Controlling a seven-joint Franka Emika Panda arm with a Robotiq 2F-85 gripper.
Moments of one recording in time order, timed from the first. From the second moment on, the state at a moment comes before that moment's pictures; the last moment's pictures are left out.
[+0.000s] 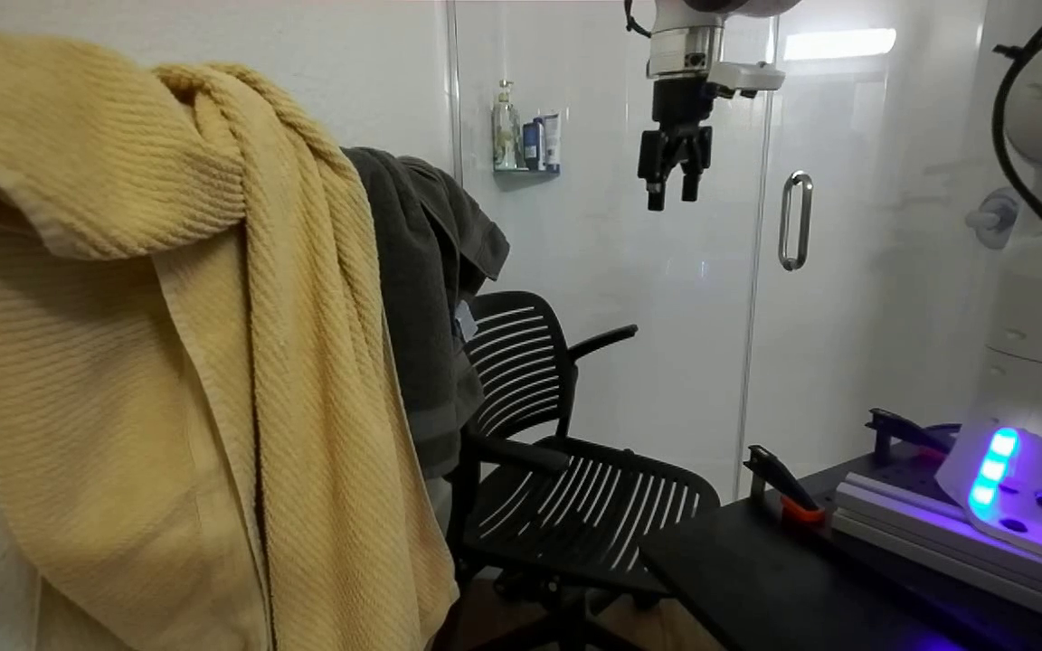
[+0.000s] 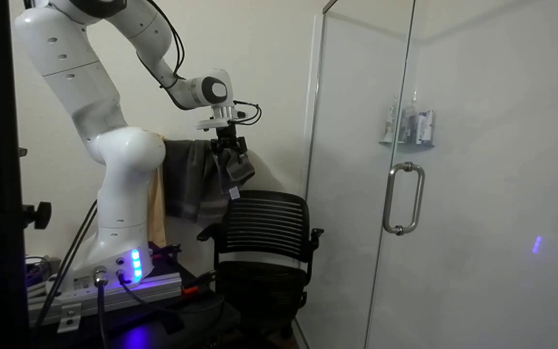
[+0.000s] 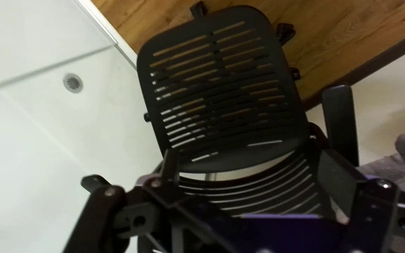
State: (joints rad) arm 0.17 -0.54 0.11 -2.63 -0.09 2.24 -0.05
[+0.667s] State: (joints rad) arm 0.32 -0.36 0.05 -2.45 0.16 2.33 -0.47
